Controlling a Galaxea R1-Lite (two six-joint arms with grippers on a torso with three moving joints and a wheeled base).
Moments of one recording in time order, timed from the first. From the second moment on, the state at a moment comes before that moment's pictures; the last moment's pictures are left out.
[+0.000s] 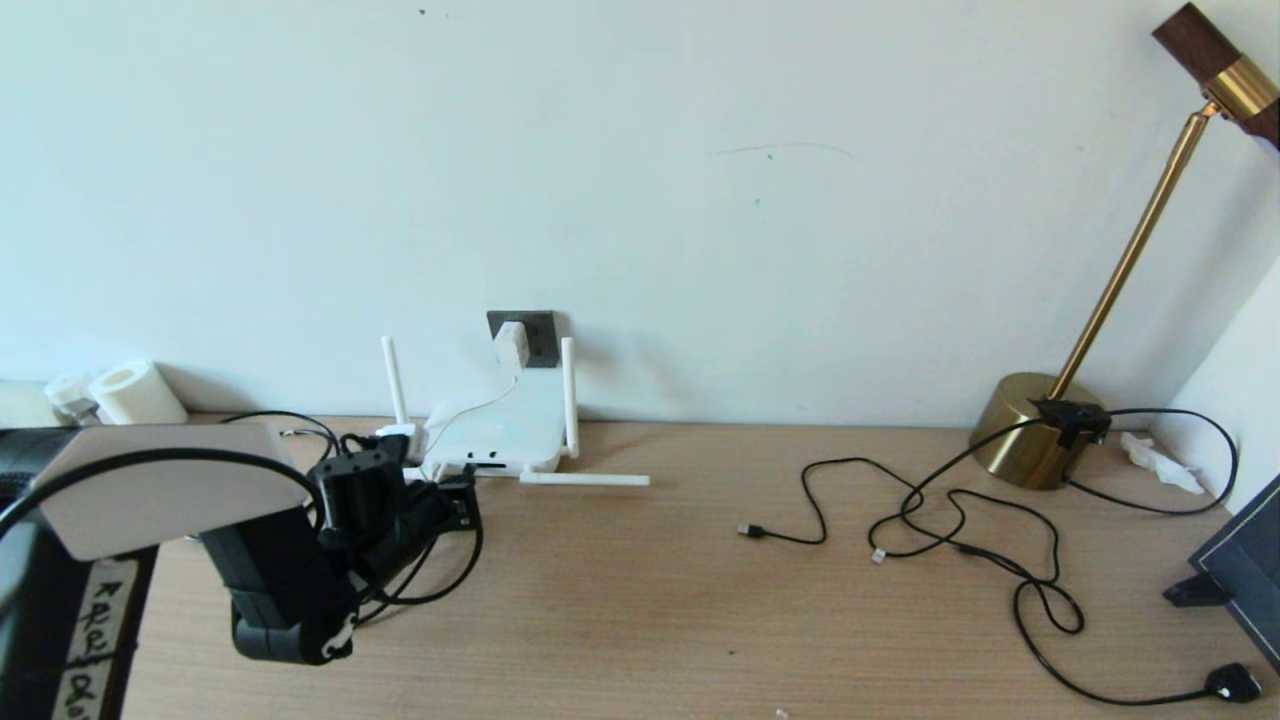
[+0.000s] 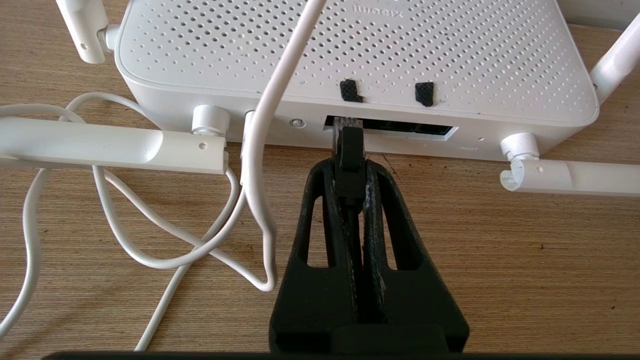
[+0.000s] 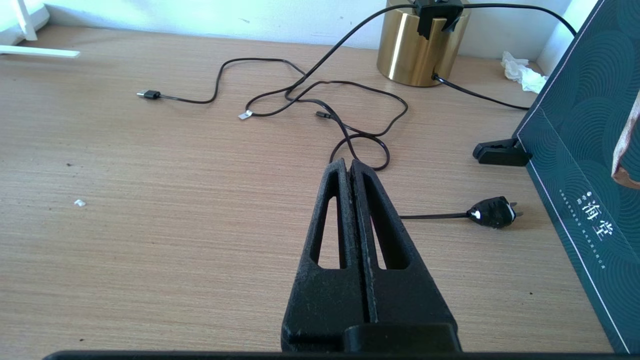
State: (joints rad) left arm -0.12 2.36 -0.71 -1.39 -0.02 -0.08; right arm 0.01 0.00 -0.02 0.03 0.01 -0.03
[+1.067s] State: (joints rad) left arm -0.12 2.36 -0.70 -1.39 -0.02 -0.08; right arm 0.01 0.00 -0.02 0.03 0.01 -0.03
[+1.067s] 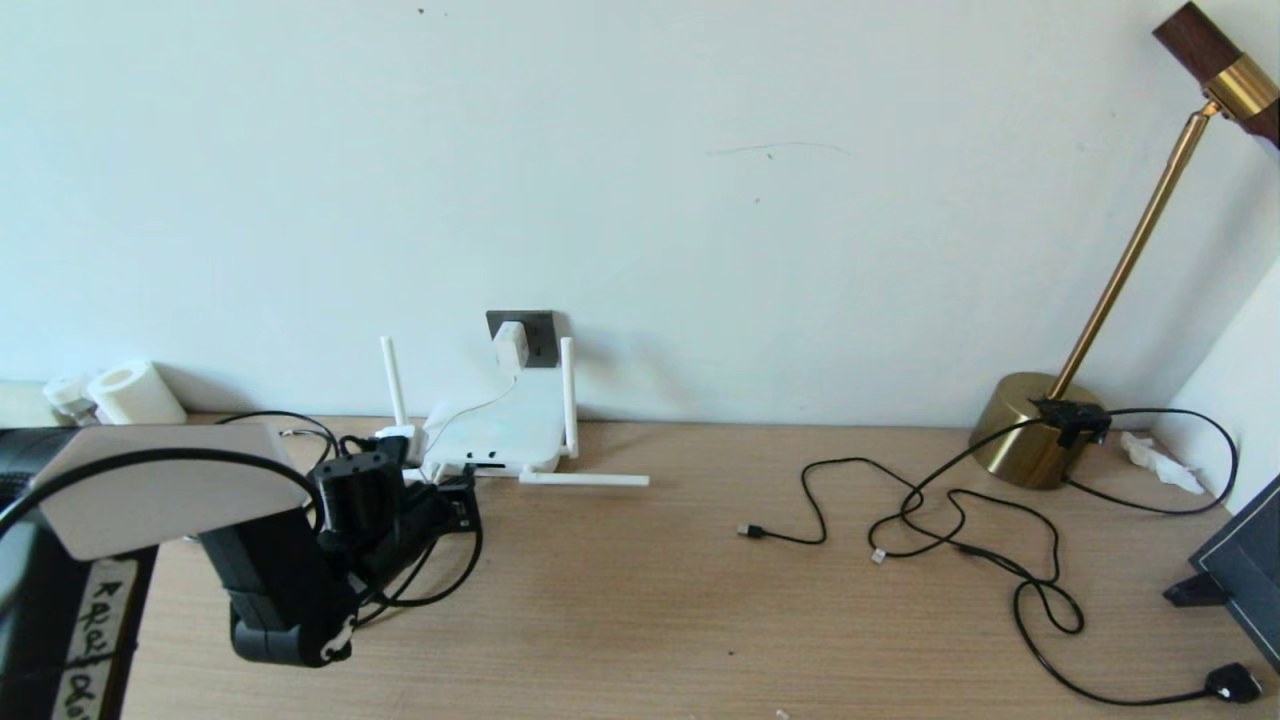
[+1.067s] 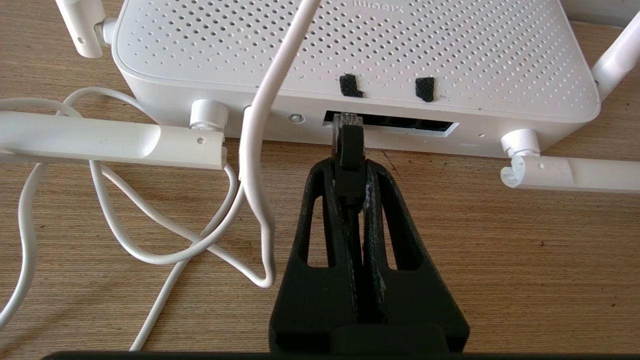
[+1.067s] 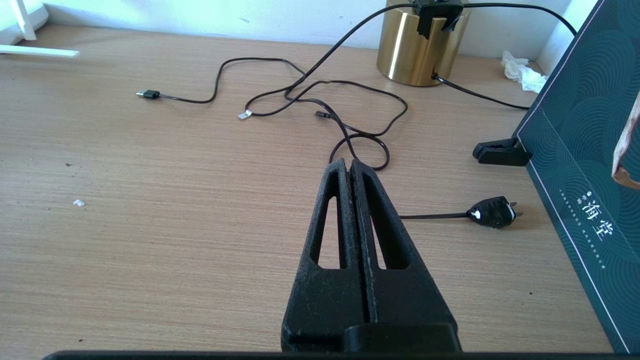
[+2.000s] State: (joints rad) left arm -0.12 2.35 -0.69 -1.39 -0.02 -0.08; right arm 0.01 0.00 -0.02 0.03 0.01 -0.03
